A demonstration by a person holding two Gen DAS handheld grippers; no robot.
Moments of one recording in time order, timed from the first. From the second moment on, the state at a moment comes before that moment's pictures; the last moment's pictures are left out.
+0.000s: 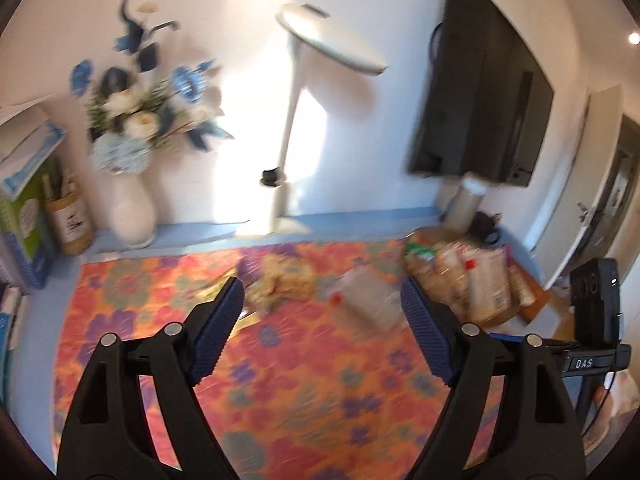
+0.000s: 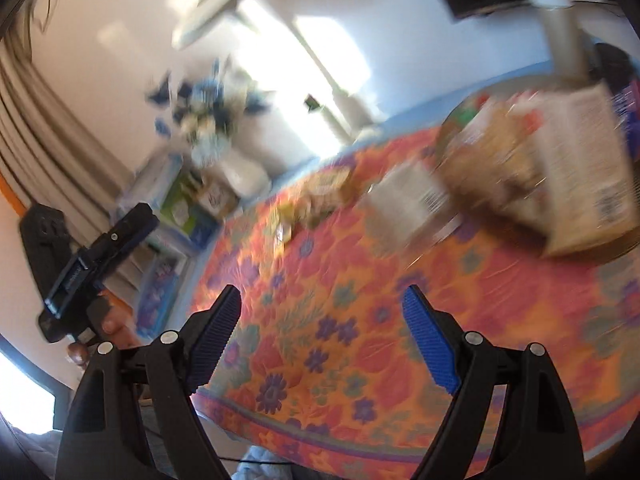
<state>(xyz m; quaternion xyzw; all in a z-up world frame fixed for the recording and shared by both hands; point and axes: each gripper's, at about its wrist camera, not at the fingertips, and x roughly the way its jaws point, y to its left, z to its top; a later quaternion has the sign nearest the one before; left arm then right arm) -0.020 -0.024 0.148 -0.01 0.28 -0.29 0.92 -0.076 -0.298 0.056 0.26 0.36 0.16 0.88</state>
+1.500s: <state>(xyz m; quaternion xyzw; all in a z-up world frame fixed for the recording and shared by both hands) 0.030 0.041 0.115 -0.01 0.34 -0.17 0.93 0.026 -0.199 0.023 0.10 0.42 0.10 0.90</state>
